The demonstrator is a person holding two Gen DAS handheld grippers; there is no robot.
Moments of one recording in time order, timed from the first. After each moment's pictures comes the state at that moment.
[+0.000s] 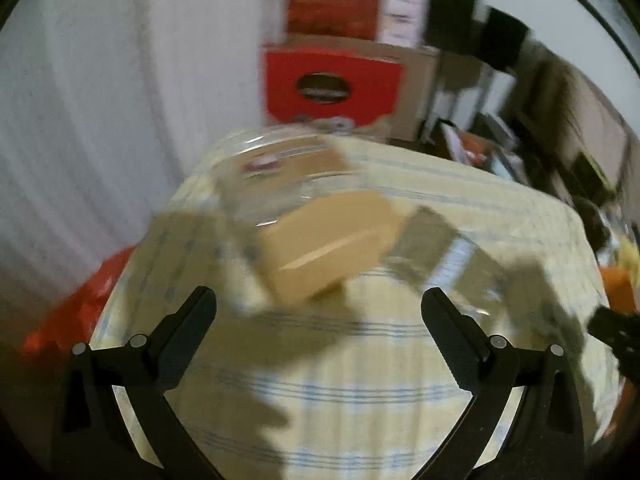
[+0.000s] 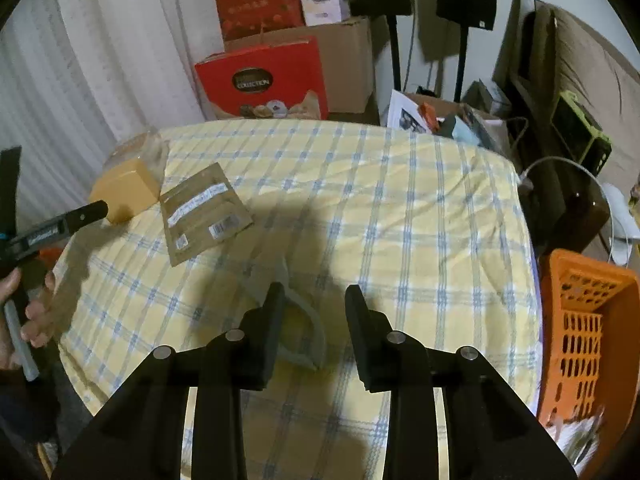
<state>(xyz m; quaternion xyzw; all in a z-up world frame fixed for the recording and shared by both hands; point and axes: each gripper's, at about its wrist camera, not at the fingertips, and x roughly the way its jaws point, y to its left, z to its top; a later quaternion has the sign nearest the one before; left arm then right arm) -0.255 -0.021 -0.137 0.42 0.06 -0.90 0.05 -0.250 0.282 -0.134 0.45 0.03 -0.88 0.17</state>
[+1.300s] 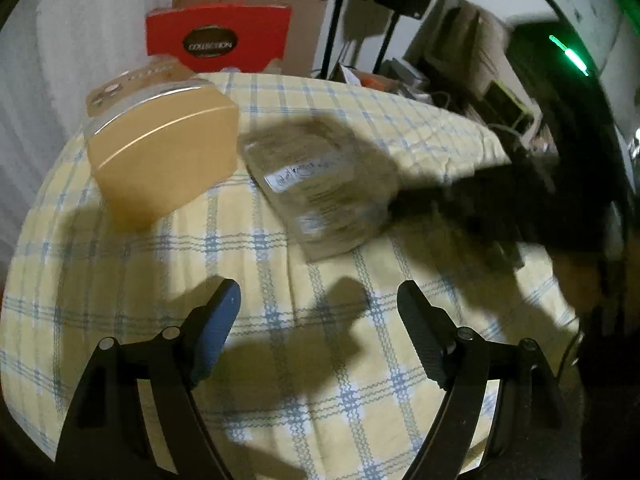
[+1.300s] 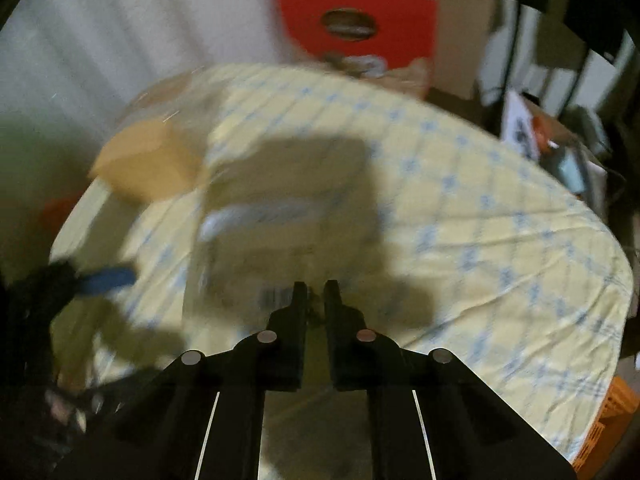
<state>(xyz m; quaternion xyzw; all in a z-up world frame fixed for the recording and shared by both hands) -0.240 0.024 -0.168 0.48 0.08 -0.87 -0.11 -0.318 0.166 -0.165 0.52 0.11 -0.78 0.33</state>
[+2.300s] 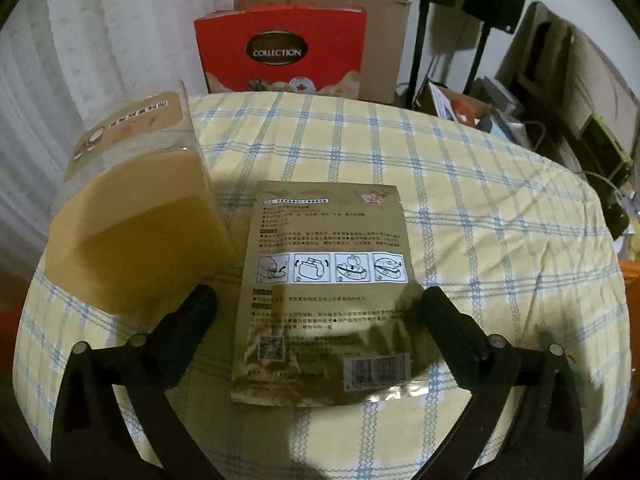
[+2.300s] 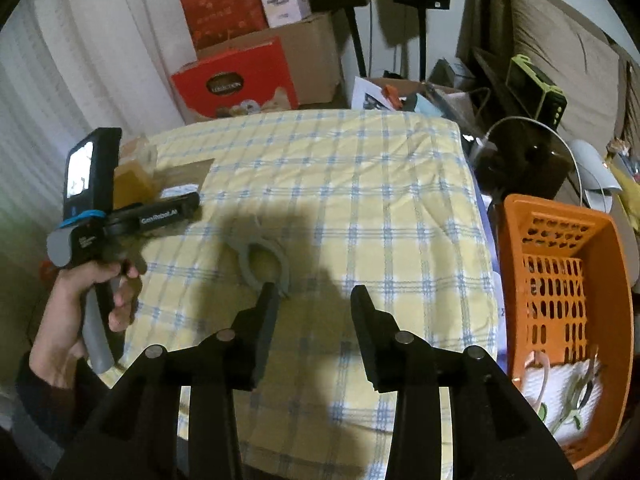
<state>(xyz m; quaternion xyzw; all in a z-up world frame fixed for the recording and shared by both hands) -0.311 0.057 -0.190 0.47 0.06 -0.88 0.07 -0.201 0.327 -0.109 0.46 -0.04 -0.88 0.14</state>
